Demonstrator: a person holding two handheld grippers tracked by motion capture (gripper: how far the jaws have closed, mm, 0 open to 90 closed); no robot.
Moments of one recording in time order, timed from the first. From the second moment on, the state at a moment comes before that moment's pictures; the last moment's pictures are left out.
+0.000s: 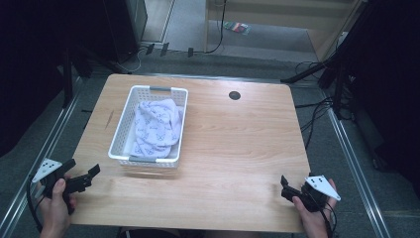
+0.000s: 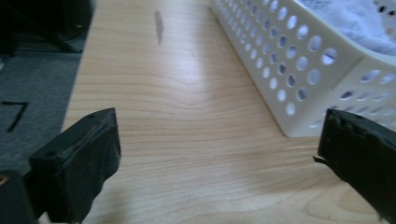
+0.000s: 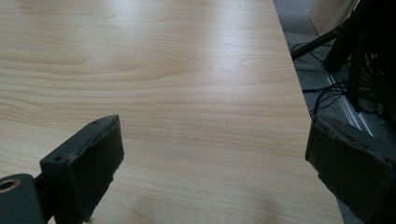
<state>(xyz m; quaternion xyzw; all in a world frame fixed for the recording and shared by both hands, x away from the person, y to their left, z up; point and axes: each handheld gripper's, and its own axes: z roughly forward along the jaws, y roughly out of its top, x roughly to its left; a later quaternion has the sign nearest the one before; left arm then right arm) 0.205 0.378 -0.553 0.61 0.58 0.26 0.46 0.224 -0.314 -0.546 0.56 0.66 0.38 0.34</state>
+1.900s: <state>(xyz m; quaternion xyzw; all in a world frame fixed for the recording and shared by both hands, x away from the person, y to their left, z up) 0.245 0.328 -0.461 0.68 0.53 0.26 0.43 0.224 -0.314 -0.546 0.56 0.65 0.38 0.34</state>
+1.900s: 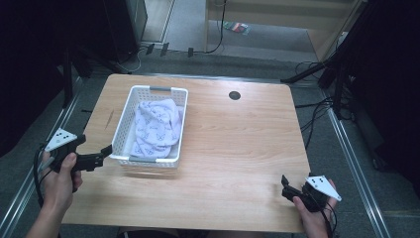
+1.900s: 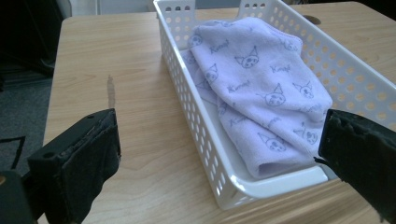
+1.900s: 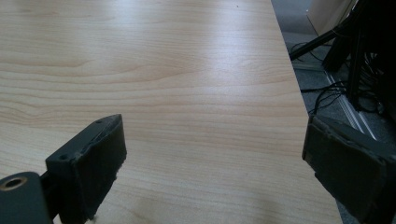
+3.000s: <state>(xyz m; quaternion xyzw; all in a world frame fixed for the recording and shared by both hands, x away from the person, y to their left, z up) 0.312 0.259 -0.444 0.74 0.51 0.23 0.38 0.223 -0.316 -0.546 0.56 0.65 0.39 0.34</state>
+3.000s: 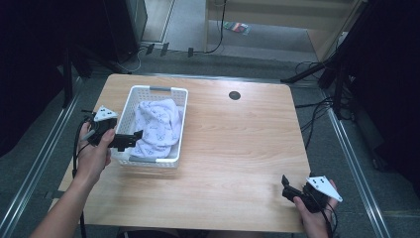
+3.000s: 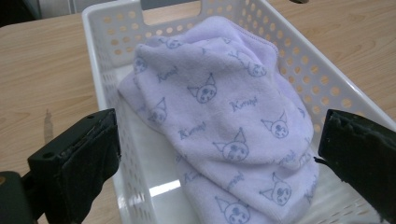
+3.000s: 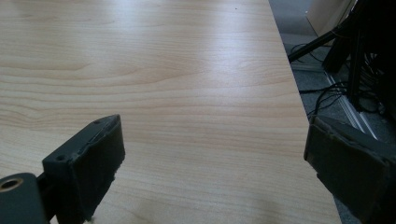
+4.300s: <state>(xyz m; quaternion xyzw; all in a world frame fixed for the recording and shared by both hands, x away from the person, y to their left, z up) 0.393 0.214 -0.474 0.77 0.53 0.17 0.30 0.223 -0.316 -0.546 0.57 0.64 0.38 0.34</state>
